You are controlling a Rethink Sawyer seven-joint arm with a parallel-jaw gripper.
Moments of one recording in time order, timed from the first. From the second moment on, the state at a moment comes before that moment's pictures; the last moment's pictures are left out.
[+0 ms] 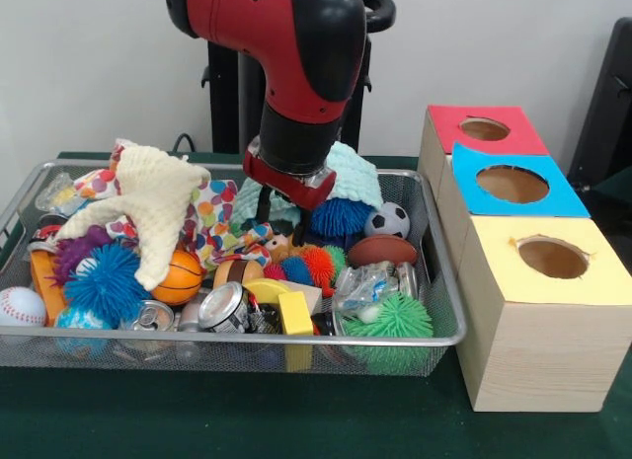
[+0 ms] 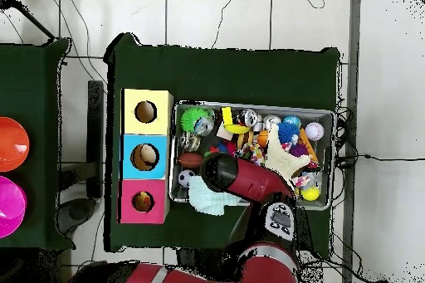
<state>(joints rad) -0.11 -0.40 -0.27 1.71 0.16 0.38 1.94</state>
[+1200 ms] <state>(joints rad) -0.11 -0.32 -0.26 1.71 0.24 0.24 1.94</state>
